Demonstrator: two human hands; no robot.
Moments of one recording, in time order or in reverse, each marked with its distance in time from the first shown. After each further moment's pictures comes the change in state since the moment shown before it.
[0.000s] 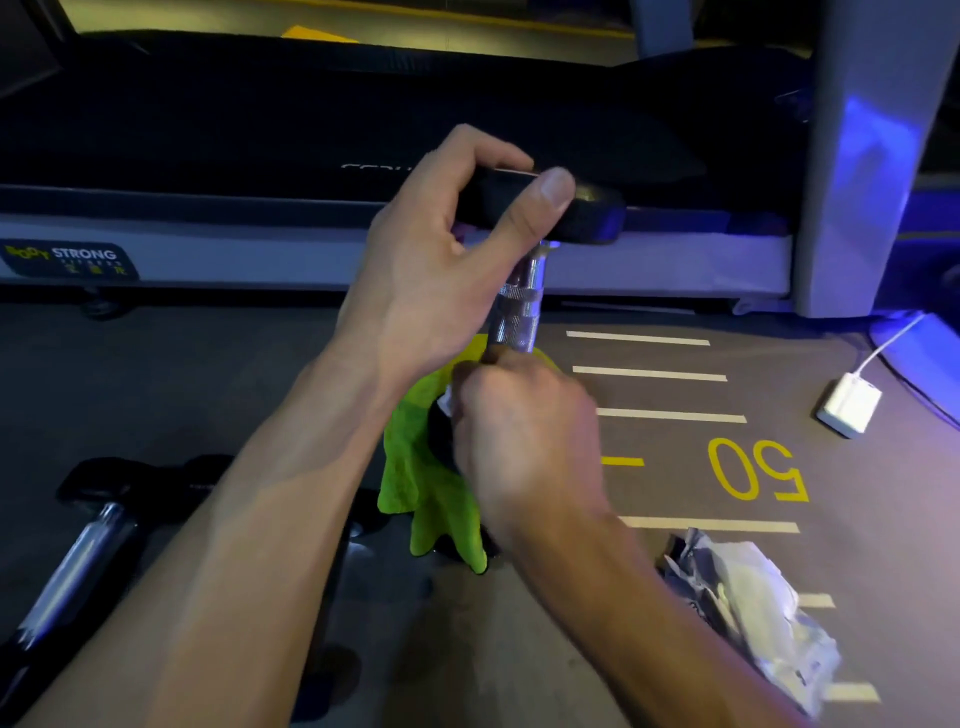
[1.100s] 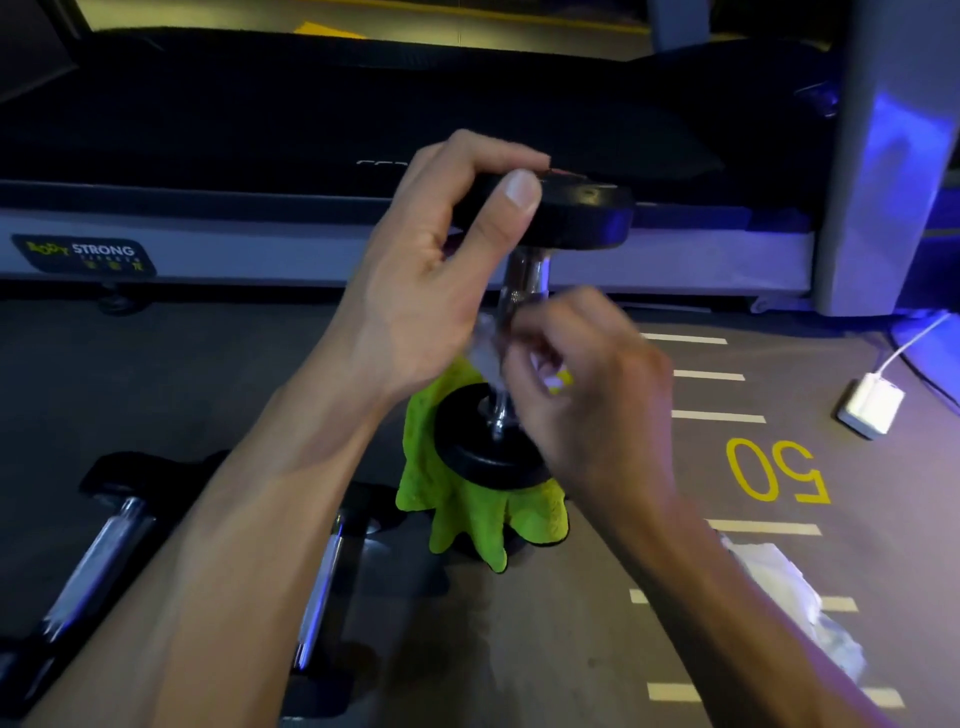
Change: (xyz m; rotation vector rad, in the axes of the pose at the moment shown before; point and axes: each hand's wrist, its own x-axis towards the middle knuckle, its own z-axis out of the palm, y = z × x) left_hand -0.010 -0.013 -0.024 -0.044 -0.077 0.149; right_hand 0.005 0.025 0.008 0.328 0.379 -0.068
